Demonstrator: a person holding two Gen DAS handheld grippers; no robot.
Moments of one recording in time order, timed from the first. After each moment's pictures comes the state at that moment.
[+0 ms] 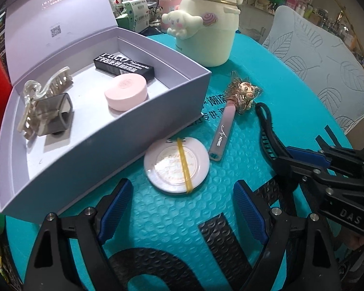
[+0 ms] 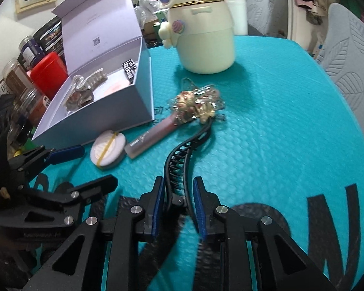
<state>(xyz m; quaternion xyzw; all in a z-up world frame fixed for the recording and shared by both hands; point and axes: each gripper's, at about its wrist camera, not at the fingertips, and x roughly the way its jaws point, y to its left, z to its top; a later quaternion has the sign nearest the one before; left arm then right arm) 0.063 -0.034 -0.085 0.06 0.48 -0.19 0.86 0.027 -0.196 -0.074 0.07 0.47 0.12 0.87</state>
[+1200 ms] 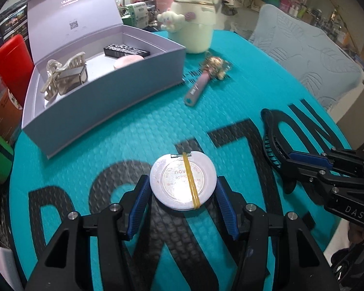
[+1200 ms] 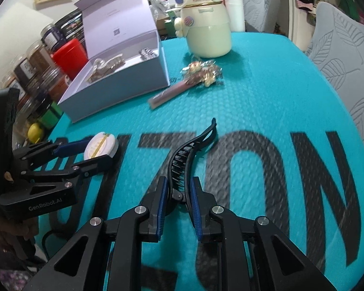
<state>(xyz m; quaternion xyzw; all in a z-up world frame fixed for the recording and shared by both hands) -0.025 -0.020 -0.079 0.06 0.47 -0.20 0.86 -0.054 -0.195 -0.068 0.06 0.47 0.14 0.87</state>
